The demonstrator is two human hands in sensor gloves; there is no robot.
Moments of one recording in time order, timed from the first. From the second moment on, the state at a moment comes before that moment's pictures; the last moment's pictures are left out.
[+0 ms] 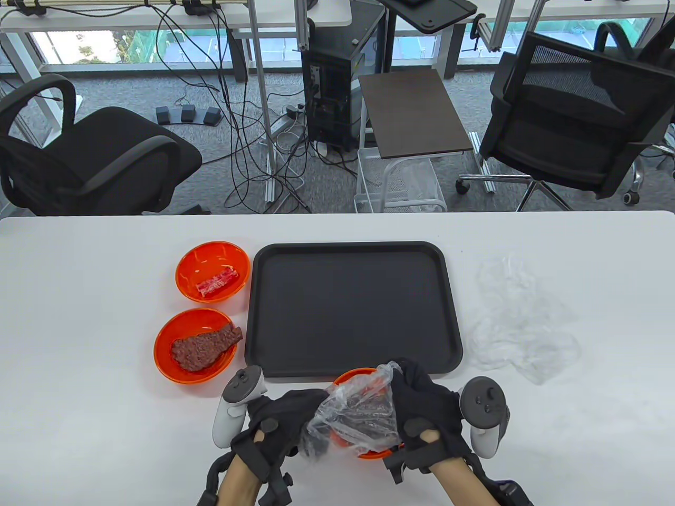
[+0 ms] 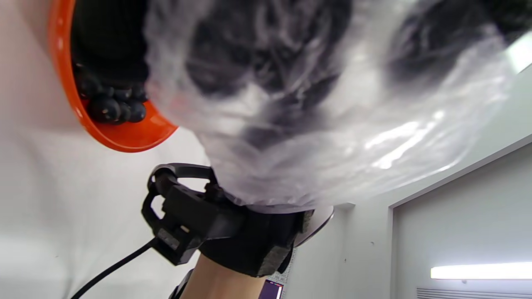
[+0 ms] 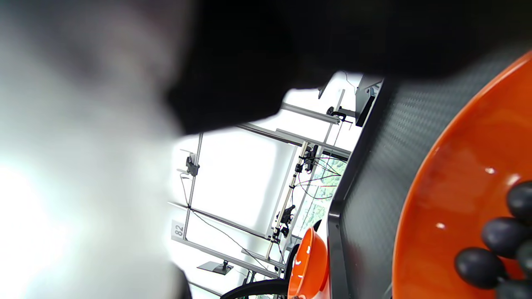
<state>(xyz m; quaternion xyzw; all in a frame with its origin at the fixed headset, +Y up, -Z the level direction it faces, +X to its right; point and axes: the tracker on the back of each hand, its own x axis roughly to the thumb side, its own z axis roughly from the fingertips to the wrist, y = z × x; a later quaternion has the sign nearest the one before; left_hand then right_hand) -0.139 -0.750 -0.247 -0.35 -0.17 0.72 0.58 0.143 -0.719 -0.245 0.09 -0.04 0.77 0.62</state>
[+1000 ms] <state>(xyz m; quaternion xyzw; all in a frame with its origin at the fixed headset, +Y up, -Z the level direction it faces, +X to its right) -0.174 -0.744 -0.247 -0.09 -0.05 0.81 0.58 0.130 -0.725 -0.244 0.12 0.01 0.85 0.51</state>
